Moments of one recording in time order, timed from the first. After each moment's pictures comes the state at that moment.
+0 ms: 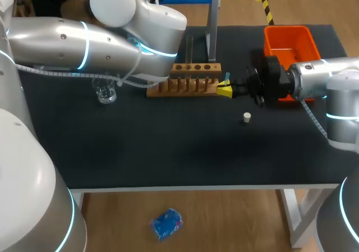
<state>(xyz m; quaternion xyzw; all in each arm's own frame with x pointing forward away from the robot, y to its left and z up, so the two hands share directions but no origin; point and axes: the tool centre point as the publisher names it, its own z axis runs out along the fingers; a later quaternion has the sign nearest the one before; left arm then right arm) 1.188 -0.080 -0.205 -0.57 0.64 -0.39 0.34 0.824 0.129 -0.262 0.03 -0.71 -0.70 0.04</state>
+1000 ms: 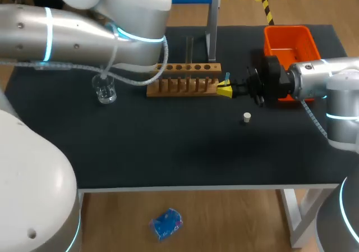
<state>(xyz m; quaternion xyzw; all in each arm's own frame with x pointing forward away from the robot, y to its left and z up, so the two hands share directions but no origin) 1.134 -0.095 -0.127 -0.42 0.74 -0.41 0.34 0.824 0.129 -0.262 0.03 -0.71 -0.70 0.04</state>
